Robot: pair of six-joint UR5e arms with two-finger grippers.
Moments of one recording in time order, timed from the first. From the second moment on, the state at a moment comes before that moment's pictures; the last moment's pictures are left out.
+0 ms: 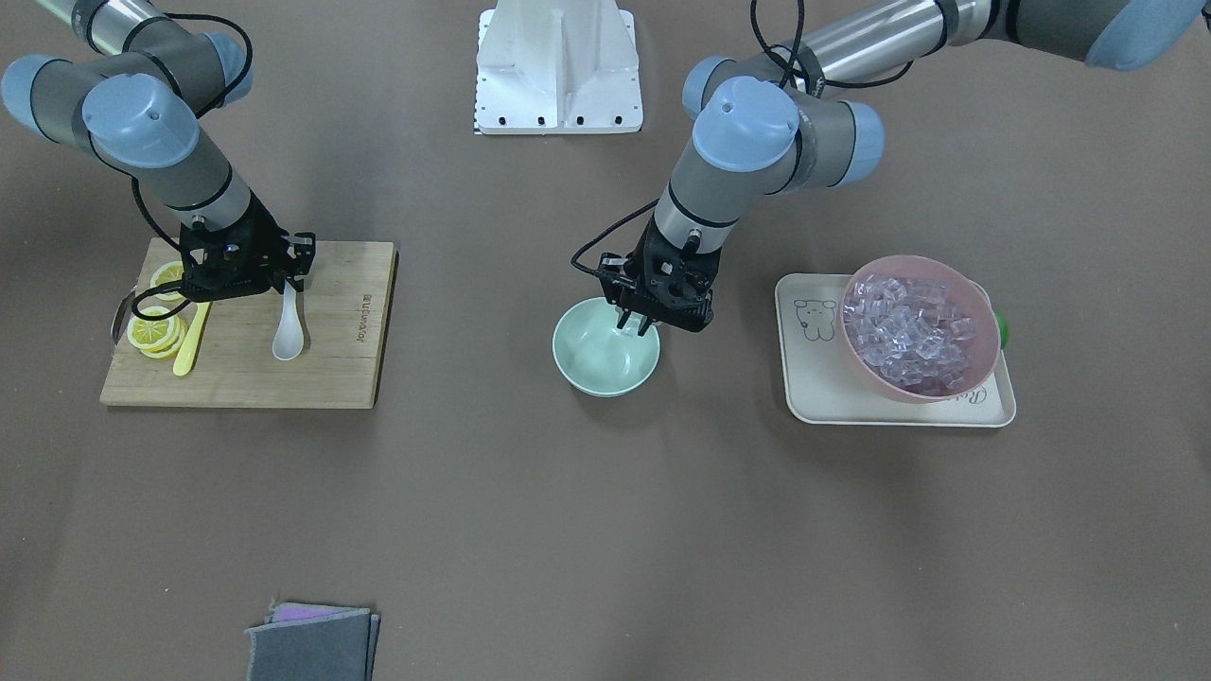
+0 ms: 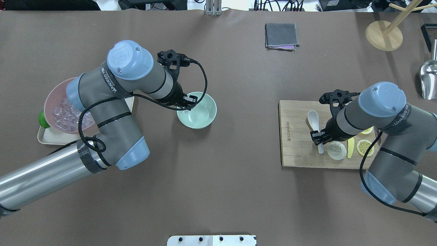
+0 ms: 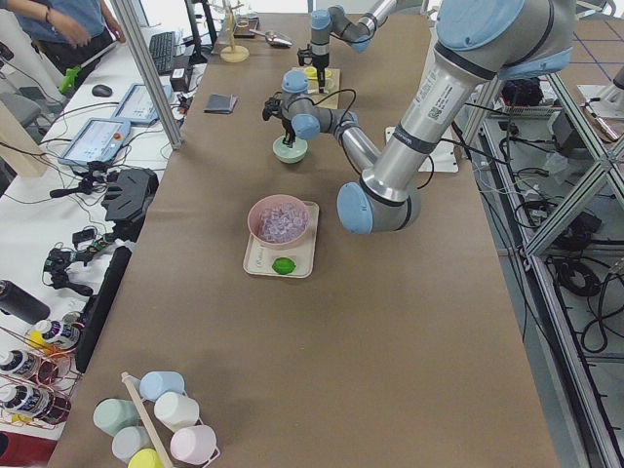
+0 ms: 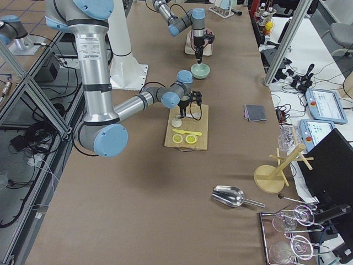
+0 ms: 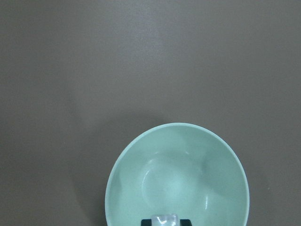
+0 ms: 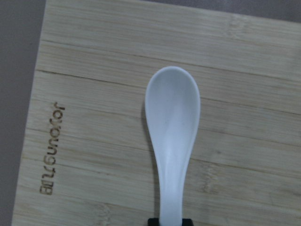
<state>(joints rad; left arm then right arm) -0.64 -2.25 -1.55 -1.91 -1.99 -0.94 0.67 -1.44 1.83 -1.27 2.05 0.95</state>
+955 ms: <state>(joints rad) -0.73 -2.05 -1.73 -1.95 -2.00 -0.85 0.68 -1.26 1.85 -1.27 2.04 0.94</state>
